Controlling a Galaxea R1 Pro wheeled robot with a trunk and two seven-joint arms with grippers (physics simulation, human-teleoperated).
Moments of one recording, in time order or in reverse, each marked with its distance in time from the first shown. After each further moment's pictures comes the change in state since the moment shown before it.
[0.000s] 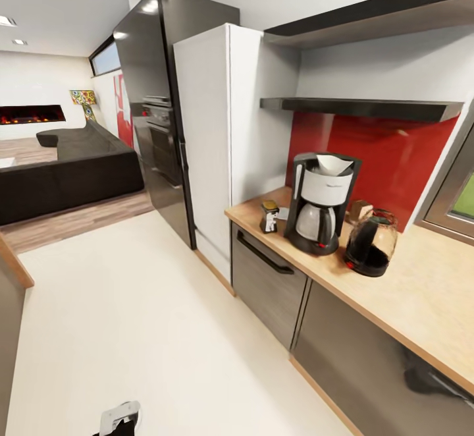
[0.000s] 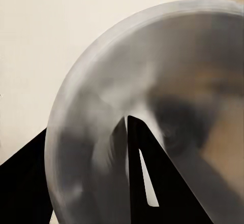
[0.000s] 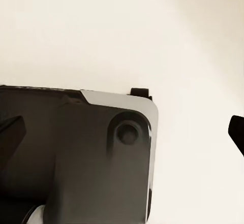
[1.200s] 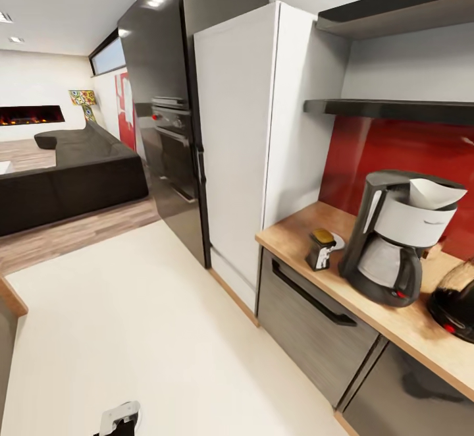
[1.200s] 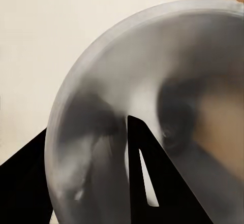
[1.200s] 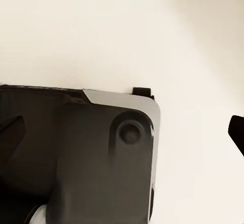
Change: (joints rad) left arm 0.000 0.000 0.000 0.000 0.001 0.000 0.000; right arm 0.000 0.005 -0.001 0.000 0.000 0.003 0.000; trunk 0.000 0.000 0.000
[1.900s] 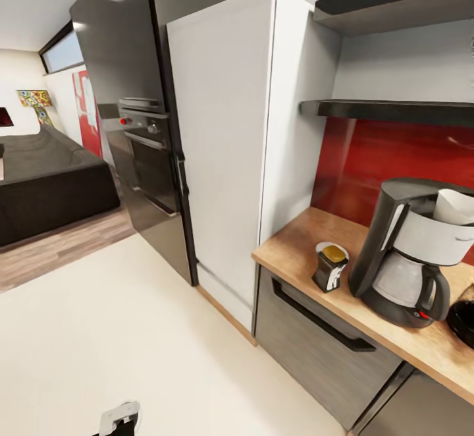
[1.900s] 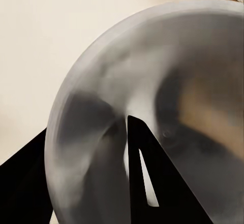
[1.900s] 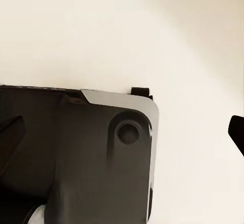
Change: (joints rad) left arm 0.000 0.000 0.000 0.002 0.000 -0.001 0.000; right arm 0.000 -0.004 -0.002 0.000 -0.001 0.000 0.000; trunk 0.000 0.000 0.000
